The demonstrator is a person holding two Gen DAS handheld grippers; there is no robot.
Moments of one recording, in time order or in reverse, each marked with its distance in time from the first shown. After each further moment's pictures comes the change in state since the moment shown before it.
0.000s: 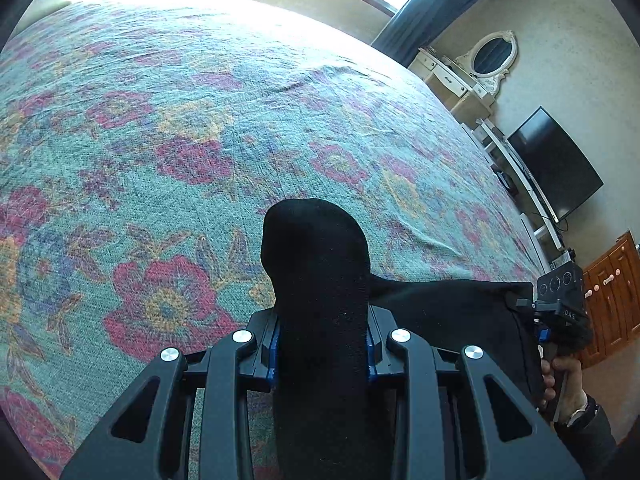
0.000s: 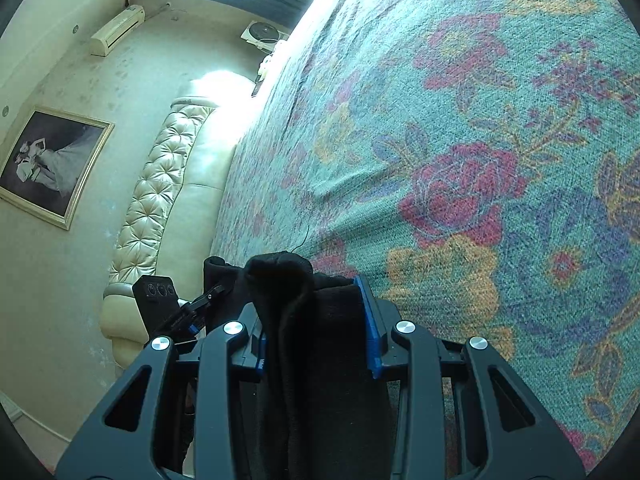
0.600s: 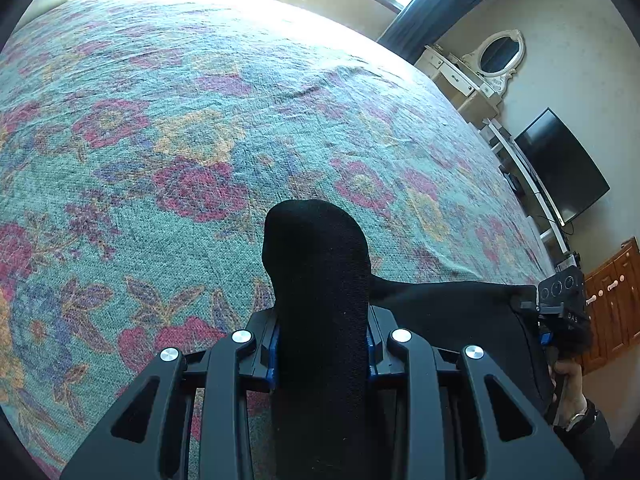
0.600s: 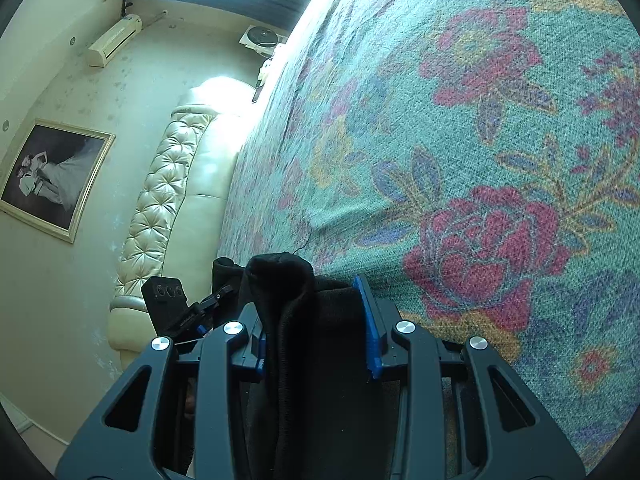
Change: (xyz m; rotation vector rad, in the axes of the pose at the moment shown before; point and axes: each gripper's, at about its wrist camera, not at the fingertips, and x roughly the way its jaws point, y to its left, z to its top) left arm 0.021 0.017 0.024 -0.008 0.021 0.010; right arm 0.027 -0.009 0.030 0.032 -0.009 0.032
